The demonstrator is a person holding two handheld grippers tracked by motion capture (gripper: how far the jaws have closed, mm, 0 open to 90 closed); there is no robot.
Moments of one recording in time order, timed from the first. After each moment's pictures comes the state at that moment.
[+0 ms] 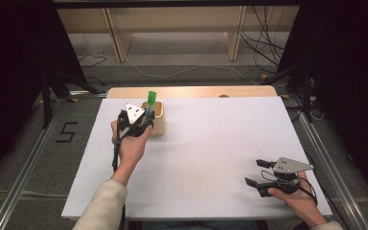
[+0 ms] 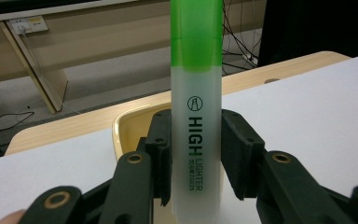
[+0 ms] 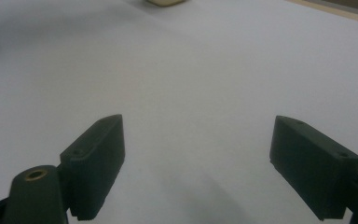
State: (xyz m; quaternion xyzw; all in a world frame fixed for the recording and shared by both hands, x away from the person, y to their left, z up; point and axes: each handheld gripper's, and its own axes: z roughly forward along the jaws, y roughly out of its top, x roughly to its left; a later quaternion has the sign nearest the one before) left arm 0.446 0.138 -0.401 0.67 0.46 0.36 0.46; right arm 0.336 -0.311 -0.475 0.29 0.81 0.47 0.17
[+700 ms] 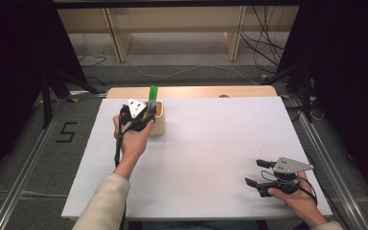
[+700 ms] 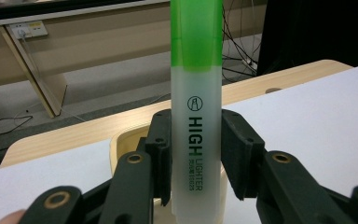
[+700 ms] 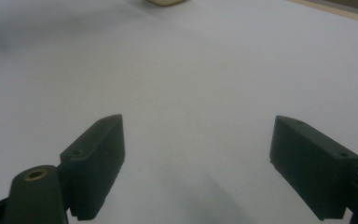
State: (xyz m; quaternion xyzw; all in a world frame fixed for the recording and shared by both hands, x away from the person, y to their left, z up) left arm 0.458 0.134 -0.396 0.67 0.46 0.36 0.47; right arm 0.335 -0.312 -0.475 0.29 0.82 0.47 0.16
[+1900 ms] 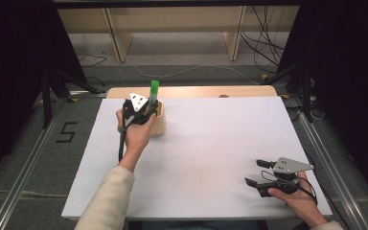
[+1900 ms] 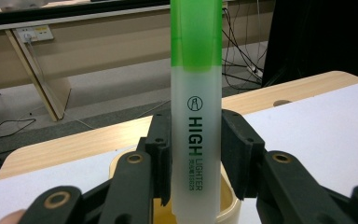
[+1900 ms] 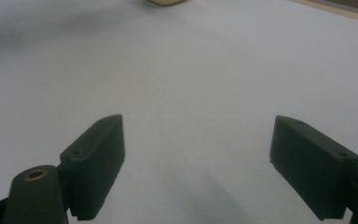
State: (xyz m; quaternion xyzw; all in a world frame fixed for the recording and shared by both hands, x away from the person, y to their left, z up) left arm 0.479 0.129 -0.394 0.65 0.46 0.37 0.47; right arm 0.336 -0.312 -0.475 0.29 0.82 0.47 0.16
